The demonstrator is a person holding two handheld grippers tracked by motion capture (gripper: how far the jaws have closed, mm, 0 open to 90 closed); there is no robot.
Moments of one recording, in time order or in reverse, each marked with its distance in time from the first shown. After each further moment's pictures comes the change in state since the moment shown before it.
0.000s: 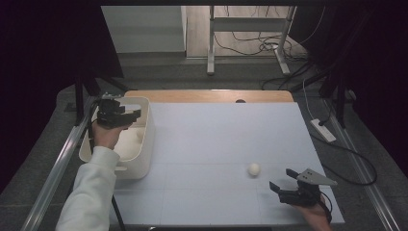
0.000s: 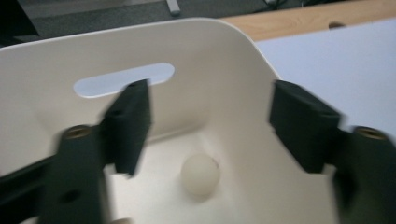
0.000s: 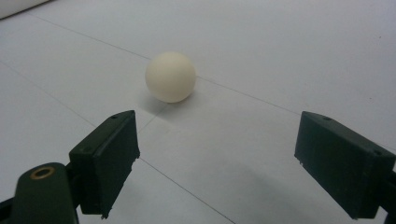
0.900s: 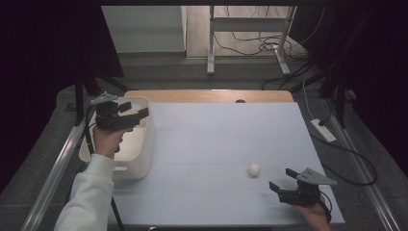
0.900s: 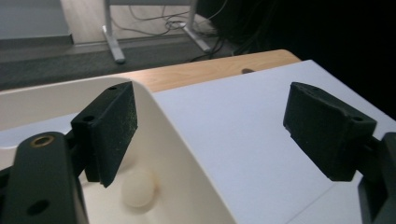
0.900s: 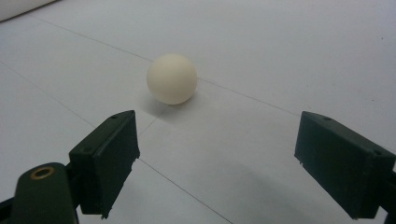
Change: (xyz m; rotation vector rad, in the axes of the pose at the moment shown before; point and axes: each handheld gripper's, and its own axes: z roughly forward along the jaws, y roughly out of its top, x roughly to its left) left arm -0.029 -0.004 -0.038 -0.191 -0.262 0.046; right arm 0.000 0.001 0.001 0.000 0.004 0.001
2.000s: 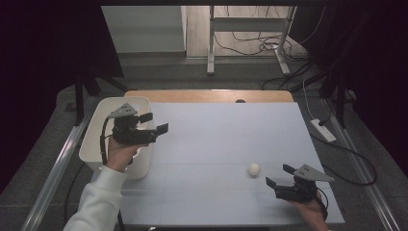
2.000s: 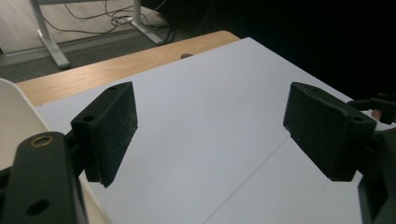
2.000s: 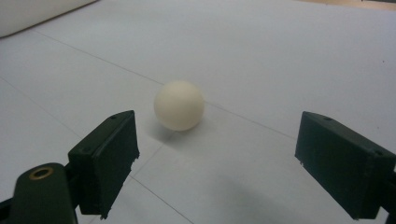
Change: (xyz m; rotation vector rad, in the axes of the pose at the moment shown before) left arm -0.052 -0.015 0.008 0.042 -0.178 0.109; right arm 0.008 0.015 0.006 -0.033 -0.005 -0.005
